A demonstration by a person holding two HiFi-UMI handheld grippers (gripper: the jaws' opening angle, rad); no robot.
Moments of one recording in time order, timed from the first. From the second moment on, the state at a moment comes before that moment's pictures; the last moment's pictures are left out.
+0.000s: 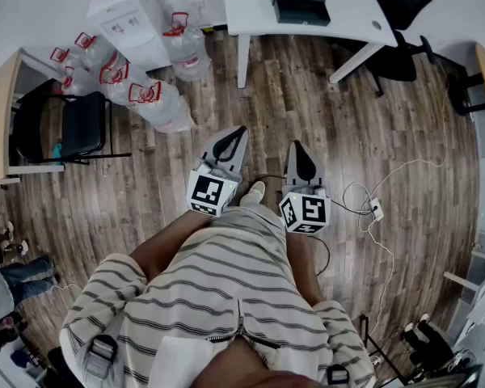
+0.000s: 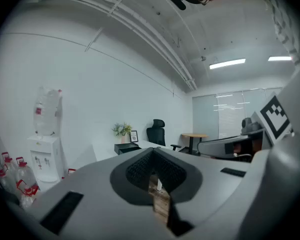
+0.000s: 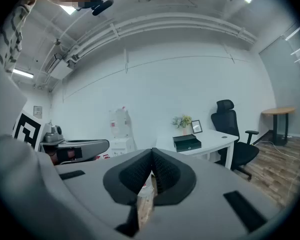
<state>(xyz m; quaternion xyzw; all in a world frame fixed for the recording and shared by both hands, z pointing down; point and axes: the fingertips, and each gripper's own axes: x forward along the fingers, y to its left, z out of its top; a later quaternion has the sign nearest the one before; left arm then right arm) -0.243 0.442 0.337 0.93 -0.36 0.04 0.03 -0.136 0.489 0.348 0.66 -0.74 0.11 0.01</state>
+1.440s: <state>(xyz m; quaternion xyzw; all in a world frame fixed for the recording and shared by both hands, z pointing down) -0.152 0.404 0.370 0.91 -0.41 0.06 0.06 -0.046 0.438 0.370 0.62 -0.78 0.12 -0.01</state>
